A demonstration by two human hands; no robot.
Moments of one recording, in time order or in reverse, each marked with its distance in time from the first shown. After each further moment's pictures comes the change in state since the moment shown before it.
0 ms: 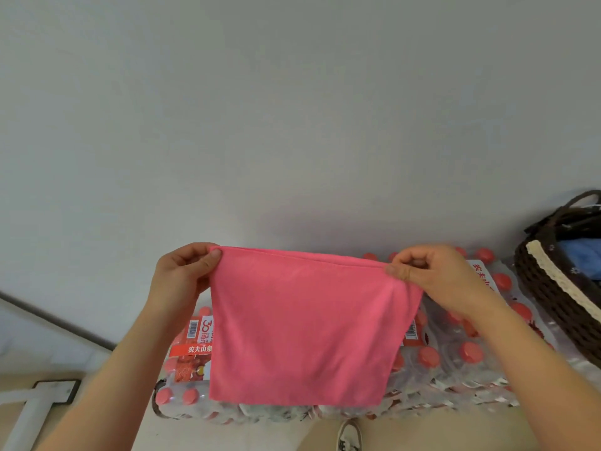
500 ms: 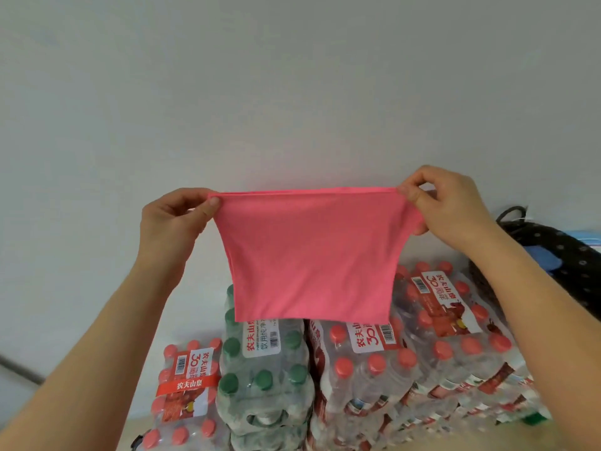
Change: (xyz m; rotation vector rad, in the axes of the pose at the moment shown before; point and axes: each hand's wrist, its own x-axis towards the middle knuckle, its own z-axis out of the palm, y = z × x) left_hand -0.007 0.106 0.034 0.087 -0.027 0.461; right_hand -0.008 -0.098 -0.064 -0.284 0.446 -0.242
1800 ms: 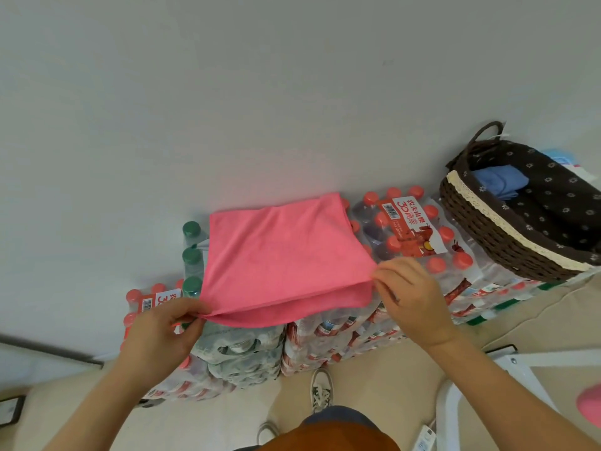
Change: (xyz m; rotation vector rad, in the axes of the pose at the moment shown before) left_hand -0.162 -0.135 -0.034 0.728 -0.493 -0.074; right_hand -0.199 0.134 0.084 -0.420 0.052 -0.340
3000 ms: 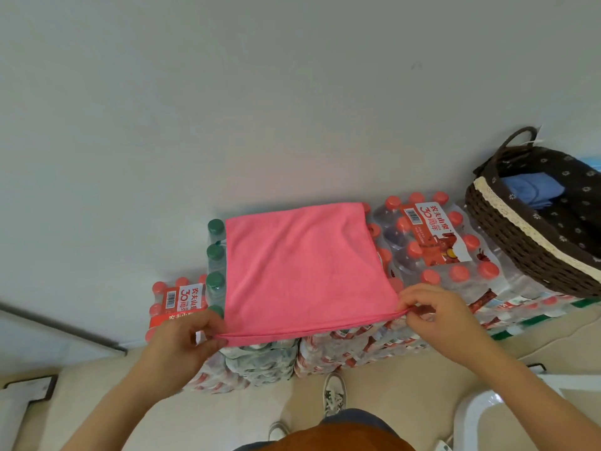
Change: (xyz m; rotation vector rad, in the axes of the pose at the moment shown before) left_hand -0.021 0.003 -0.011 -0.029 -0.152 -0.135; right_hand -0.008 -0.004 -0.029 0.470 -0.437 0.439
